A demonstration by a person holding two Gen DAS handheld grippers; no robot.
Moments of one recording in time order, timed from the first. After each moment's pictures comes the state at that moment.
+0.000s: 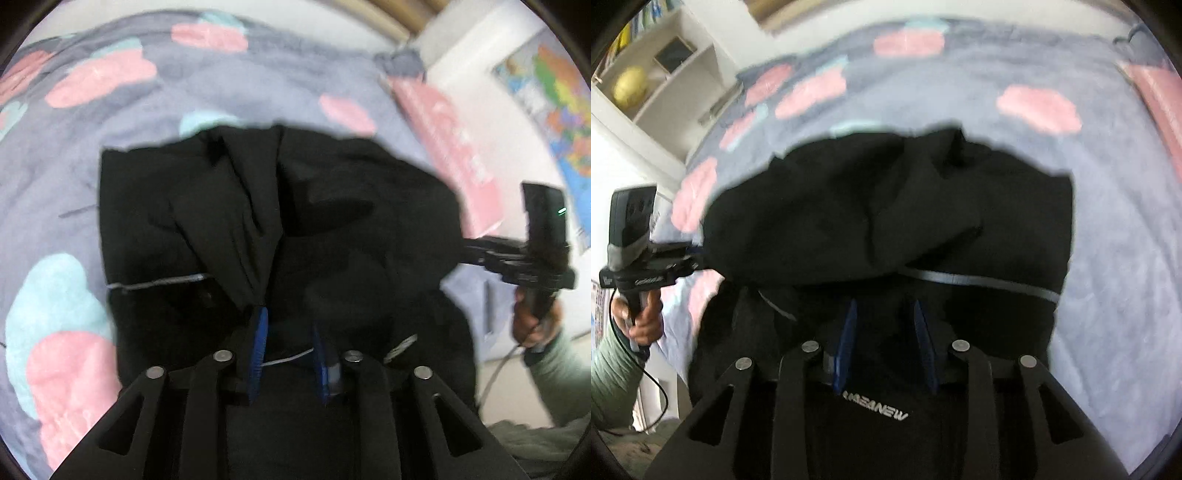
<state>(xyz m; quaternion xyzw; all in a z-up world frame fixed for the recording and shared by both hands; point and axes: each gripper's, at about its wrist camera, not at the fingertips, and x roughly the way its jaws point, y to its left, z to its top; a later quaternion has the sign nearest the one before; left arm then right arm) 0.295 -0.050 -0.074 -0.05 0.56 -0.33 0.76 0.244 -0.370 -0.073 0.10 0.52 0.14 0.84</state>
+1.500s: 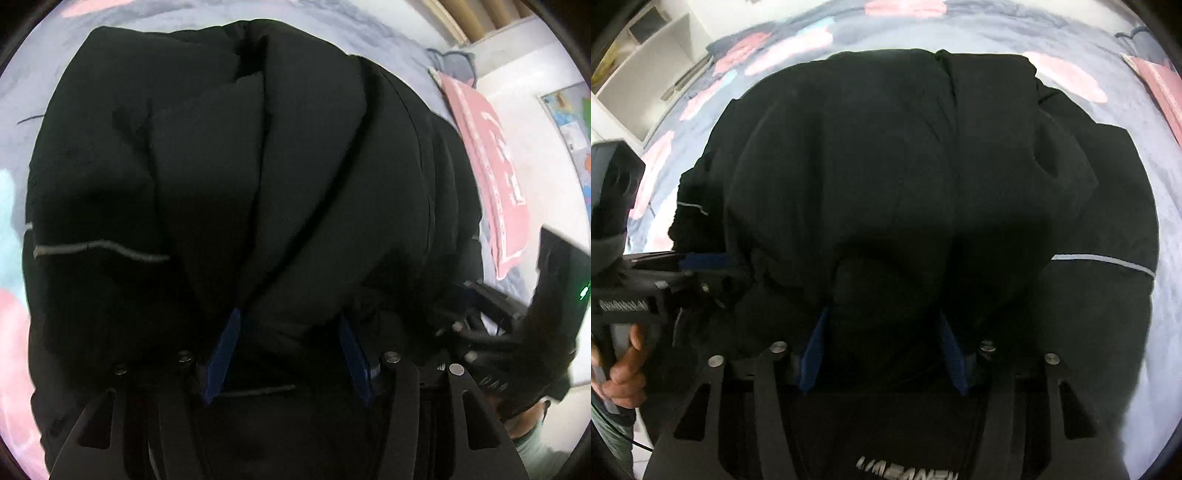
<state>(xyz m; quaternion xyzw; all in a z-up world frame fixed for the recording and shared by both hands) 0.305 -0.100 -0.190 -0.09 0.63 -0.27 0.72 0.247 -0.286 -0.196 0.05 0.54 0.08 0.84</state>
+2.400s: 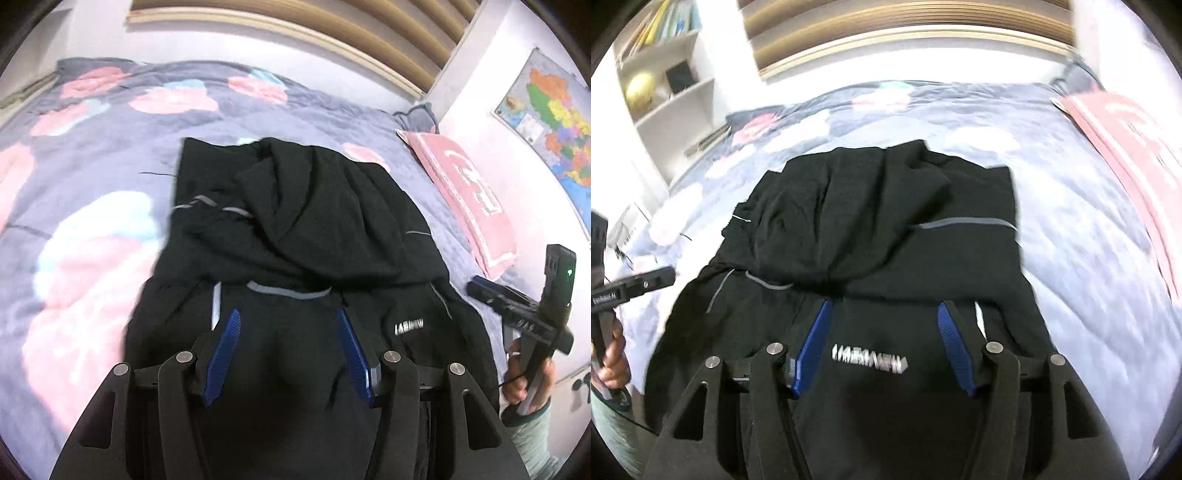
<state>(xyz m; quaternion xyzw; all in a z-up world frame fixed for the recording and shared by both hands) 0.138 -0.004 -0.082 -0.07 0.47 -0.24 0.85 0.043 -0.365 -0.108 0.10 0.41 0.04 0.91</state>
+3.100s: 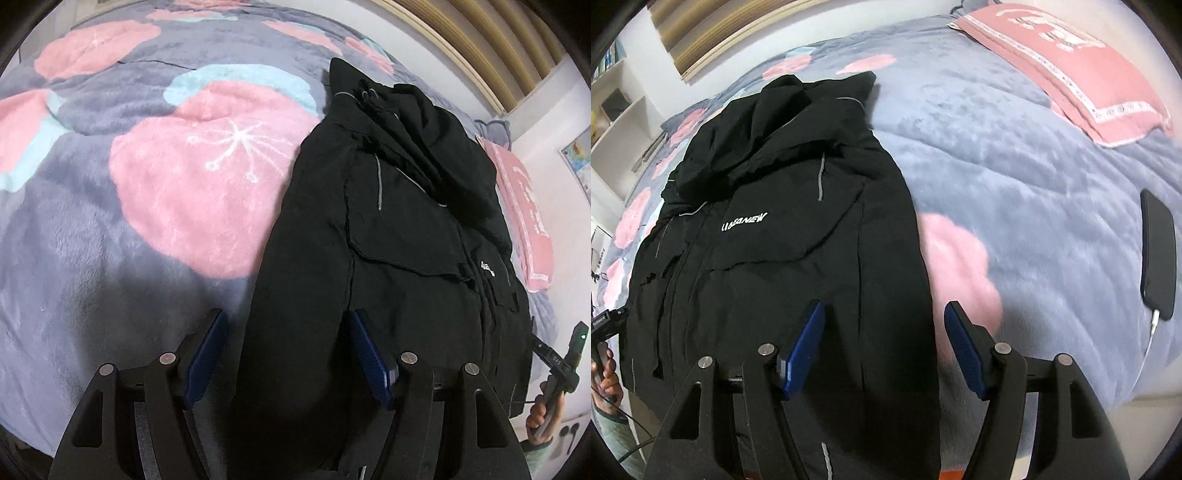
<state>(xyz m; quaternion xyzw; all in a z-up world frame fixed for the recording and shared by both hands) 0.071 0.108 -0.179 -0.14 0.55 -0.12 0.82 -0.065 -0.451 -0.193 0.17 0.48 -0.05 0.86</state>
